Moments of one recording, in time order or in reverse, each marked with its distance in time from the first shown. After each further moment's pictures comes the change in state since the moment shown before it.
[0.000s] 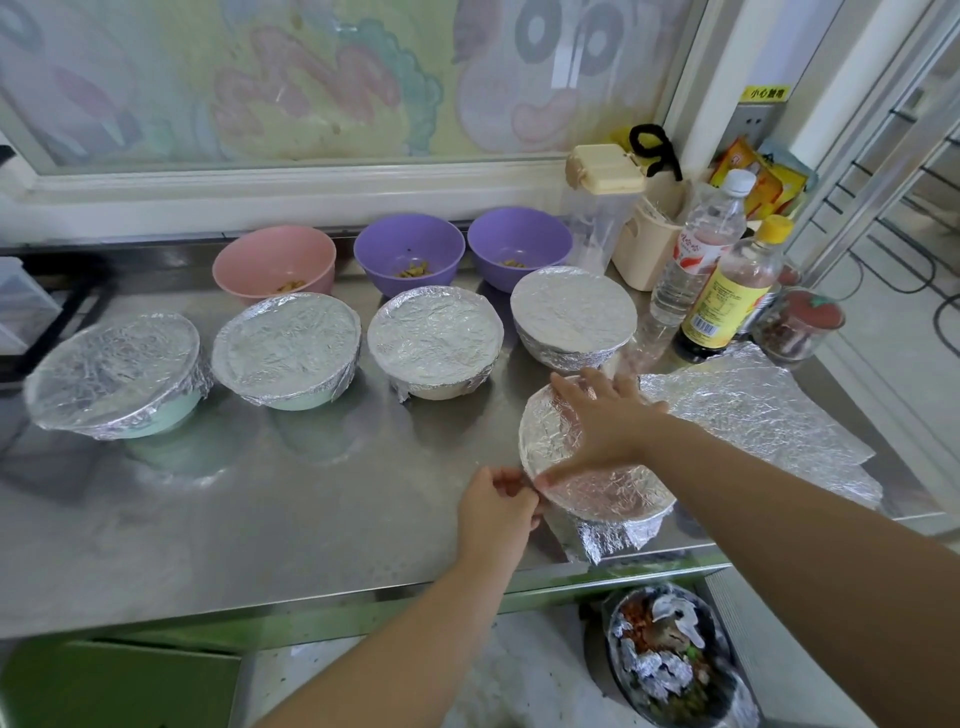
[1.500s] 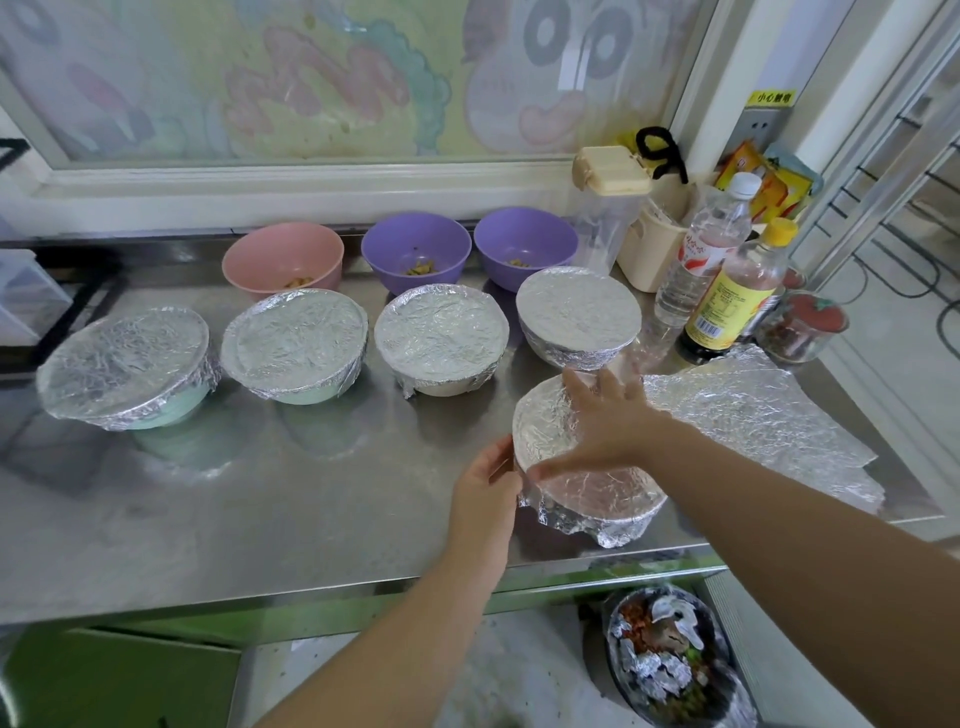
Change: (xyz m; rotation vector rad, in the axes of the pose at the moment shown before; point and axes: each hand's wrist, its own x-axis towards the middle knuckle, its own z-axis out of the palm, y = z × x) left_hand 0.007 -0.002 -0.009 -0.367 -0.161 0.052; right_hand 0.005 -0.001 0.008 0.047 0.016 0.052
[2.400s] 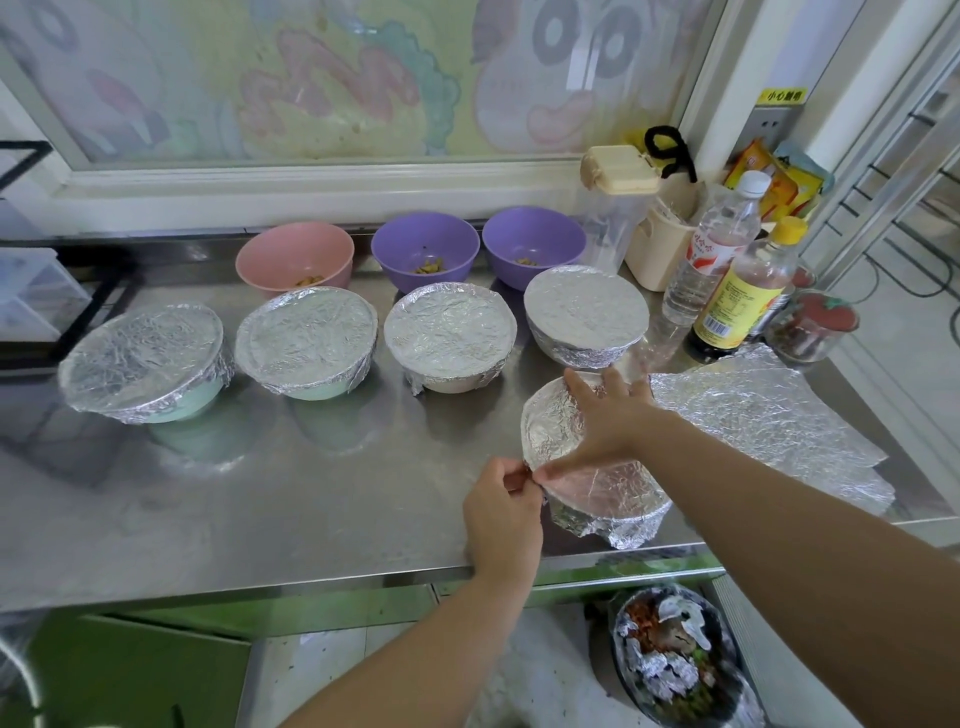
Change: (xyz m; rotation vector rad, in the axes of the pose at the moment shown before) left_hand -0.015 -0.015 0.006 0.655 0.290 0.271; right_hand 0.013 -0.003 0.005 -0.045 -0.019 0.016
